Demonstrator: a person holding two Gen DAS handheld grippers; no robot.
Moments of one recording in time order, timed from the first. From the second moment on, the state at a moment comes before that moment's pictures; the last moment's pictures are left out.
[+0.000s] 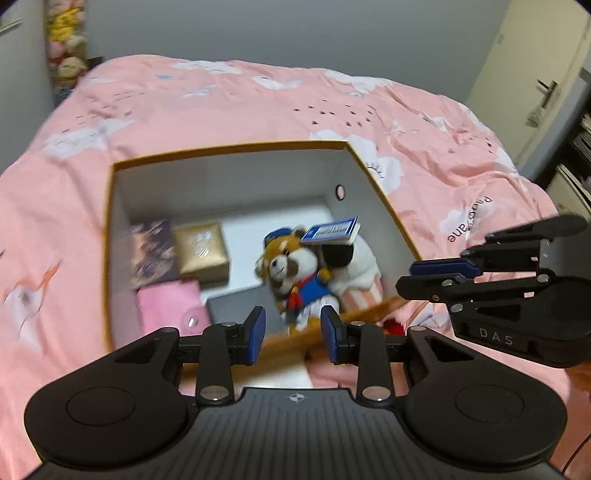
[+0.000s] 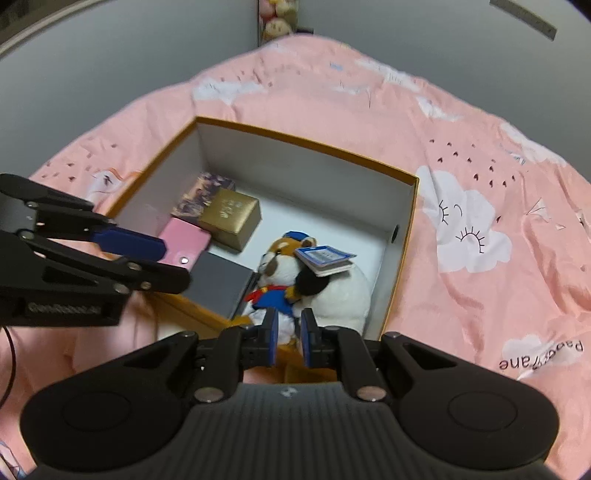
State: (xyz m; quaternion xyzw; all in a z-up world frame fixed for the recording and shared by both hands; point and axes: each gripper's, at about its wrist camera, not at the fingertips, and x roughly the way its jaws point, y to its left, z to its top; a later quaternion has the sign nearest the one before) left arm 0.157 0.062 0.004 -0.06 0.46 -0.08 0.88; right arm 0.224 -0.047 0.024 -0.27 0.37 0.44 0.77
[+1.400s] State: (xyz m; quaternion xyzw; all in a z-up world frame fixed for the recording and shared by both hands) left arm 0.057 0.109 -0.088 -0.27 0.45 0.13 0.84; right arm 0.180 -0.121 -0.070 -0.19 0.38 0.38 0.82
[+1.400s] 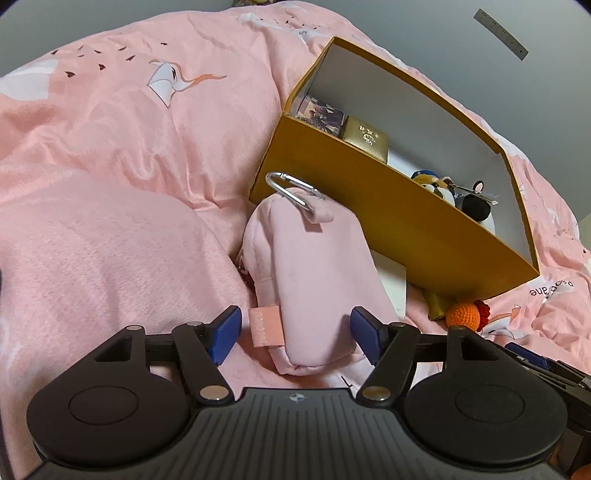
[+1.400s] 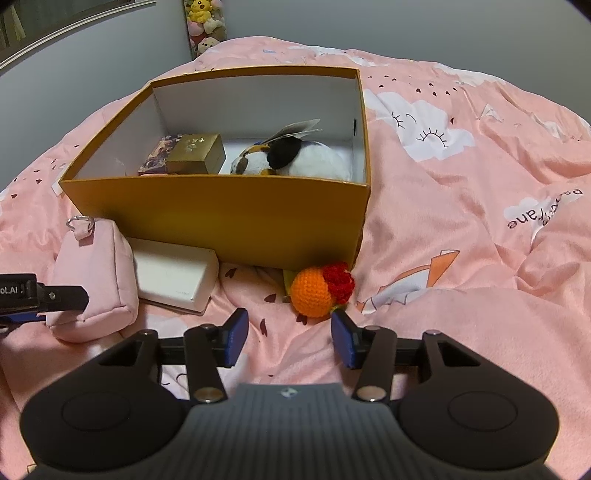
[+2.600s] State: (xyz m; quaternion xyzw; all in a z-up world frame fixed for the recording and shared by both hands) left arm 0.068 0.081 -0.091 -0.19 0.42 0.07 0.88; right arm 0.218 -0.100 -0.093 -0.21 0.38 0.36 0.83
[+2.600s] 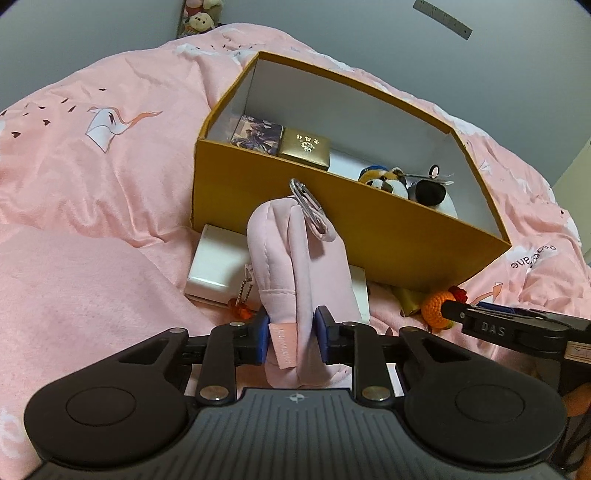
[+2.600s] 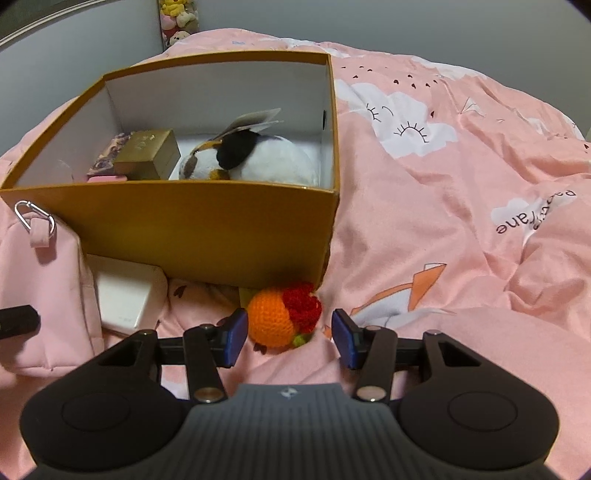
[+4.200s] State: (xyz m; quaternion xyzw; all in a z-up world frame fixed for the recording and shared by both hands) left arm 0.073 0.084 -0.006 -0.18 0.36 -0.04 0.91; right arm 0.178 -0.116 0.008 -0.19 0.26 0.52 0.79
